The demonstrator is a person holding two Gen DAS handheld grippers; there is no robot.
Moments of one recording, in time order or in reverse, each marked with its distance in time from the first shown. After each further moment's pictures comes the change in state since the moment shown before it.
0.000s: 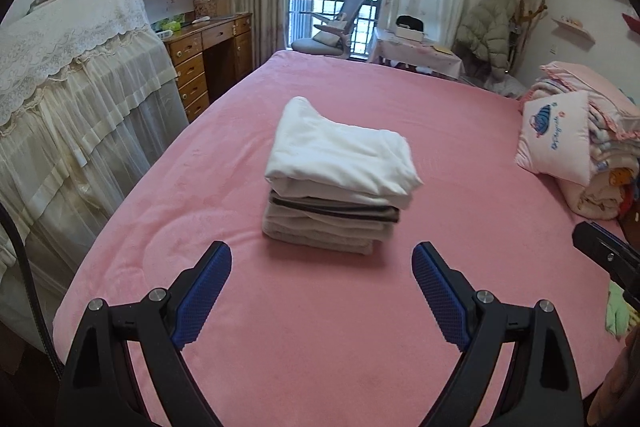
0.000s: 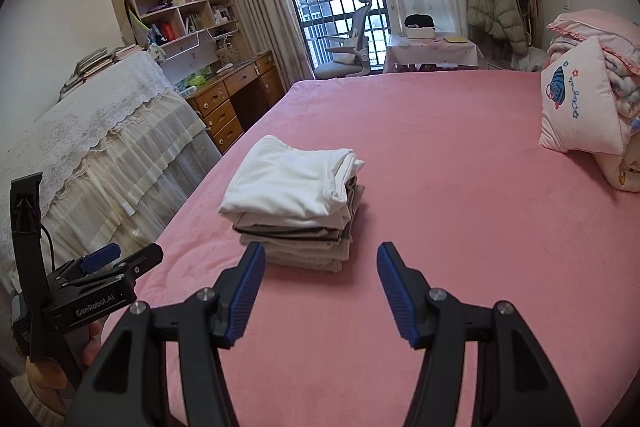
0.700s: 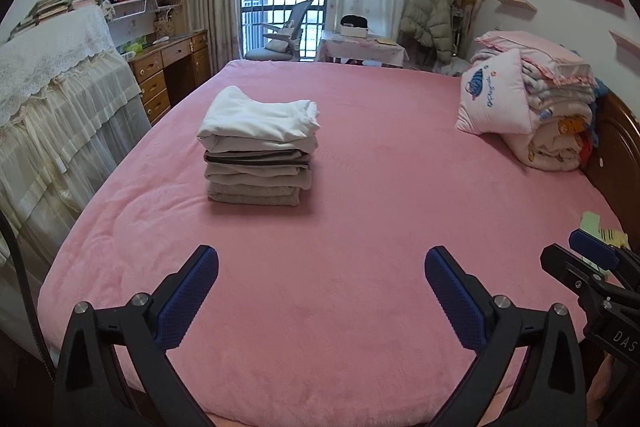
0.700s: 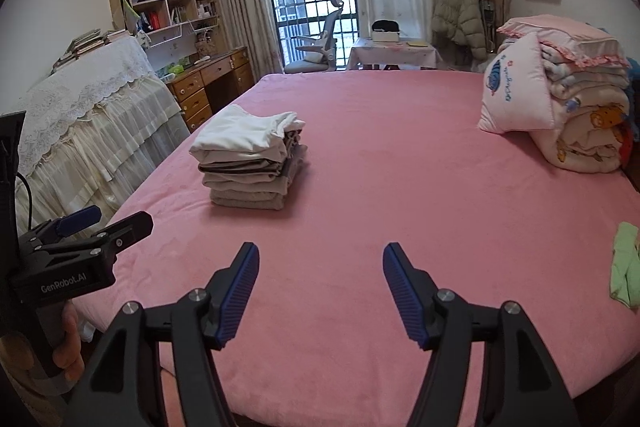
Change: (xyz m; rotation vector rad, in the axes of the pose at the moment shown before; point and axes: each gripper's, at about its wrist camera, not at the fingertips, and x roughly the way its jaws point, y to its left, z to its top) left arm -0.096 -0.109 -0.131 0.119 -0.037 -0.098; right arm -0.126 -0.063 -0.135 -0.022 -0.027 -0.143
